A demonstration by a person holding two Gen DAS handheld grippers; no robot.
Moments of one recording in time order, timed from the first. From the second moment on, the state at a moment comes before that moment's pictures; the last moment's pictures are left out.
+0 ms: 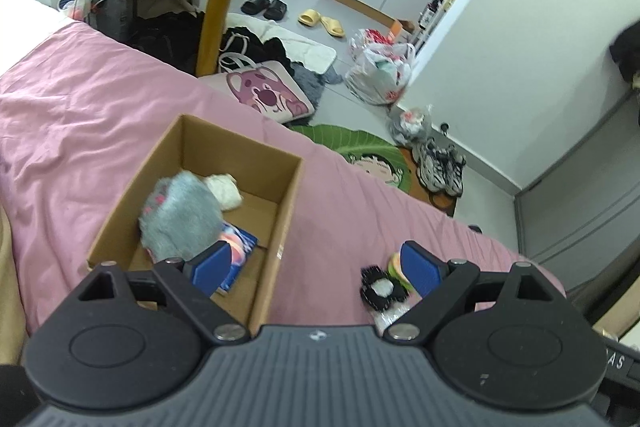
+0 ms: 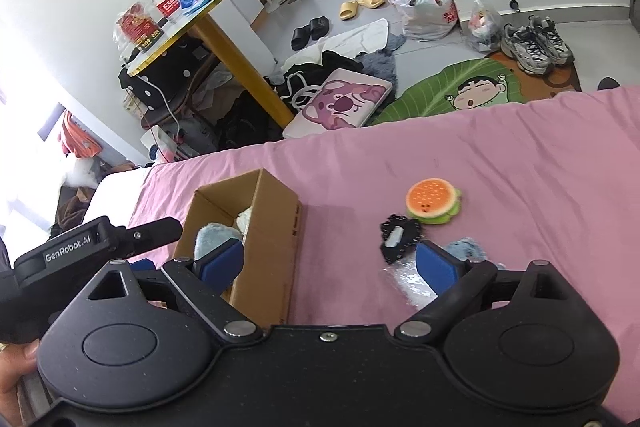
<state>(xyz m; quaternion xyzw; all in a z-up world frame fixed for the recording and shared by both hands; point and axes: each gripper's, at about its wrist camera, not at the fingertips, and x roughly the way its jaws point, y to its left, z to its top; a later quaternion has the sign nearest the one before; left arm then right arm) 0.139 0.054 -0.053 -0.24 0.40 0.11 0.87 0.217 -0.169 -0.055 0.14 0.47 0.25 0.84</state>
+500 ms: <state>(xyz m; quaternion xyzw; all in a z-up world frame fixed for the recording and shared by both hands) 0.139 -0.005 -0.065 -0.20 0.44 0.11 0.87 0.220 -0.210 -0.069 0.13 0.48 0.25 0.83</state>
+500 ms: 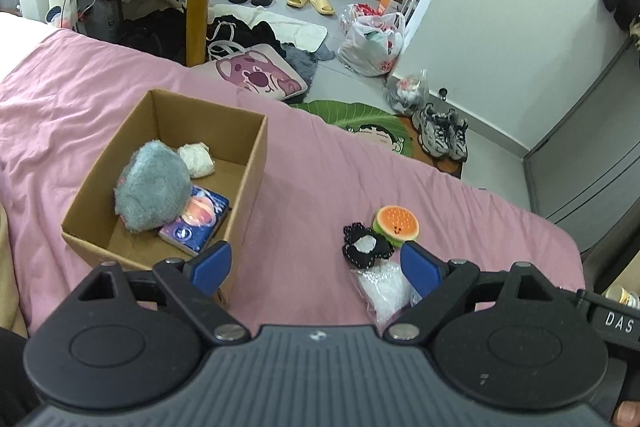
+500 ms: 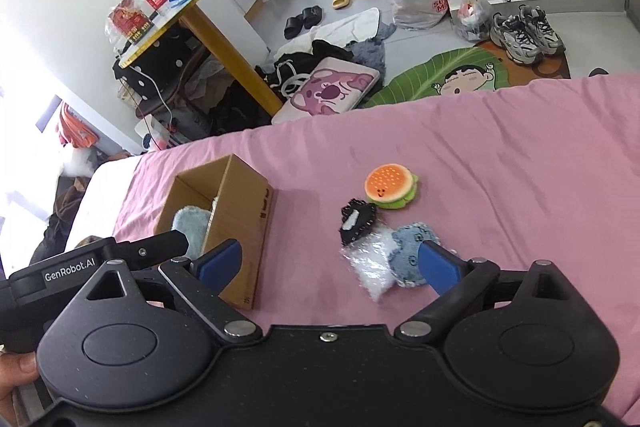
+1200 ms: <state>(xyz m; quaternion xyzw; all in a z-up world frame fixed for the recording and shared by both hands) 0.154 -0.047 -0.114 -0.17 0.49 0.11 0.85 0.237 -0.222 -0.102 0.10 0.51 0.27 0.81</state>
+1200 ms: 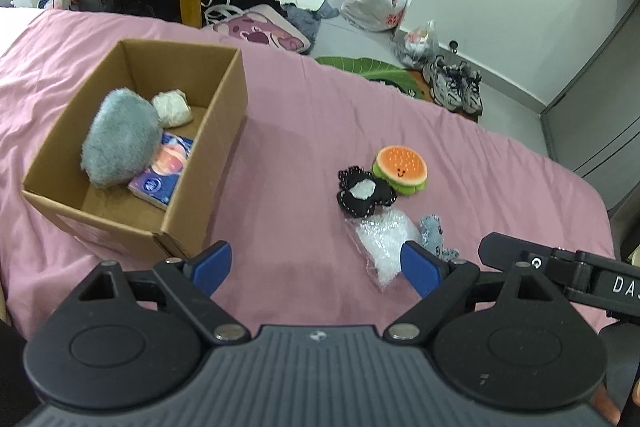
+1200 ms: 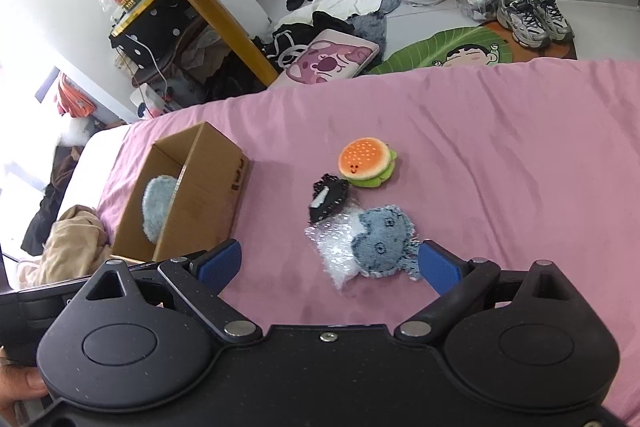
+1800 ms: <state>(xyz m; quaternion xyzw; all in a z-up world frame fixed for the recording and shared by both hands) 0.184 -0.063 -0.165 -0.17 0.53 0.10 0.83 0.260 -0.223 -0.141 0.11 0.54 0.26 0.79</state>
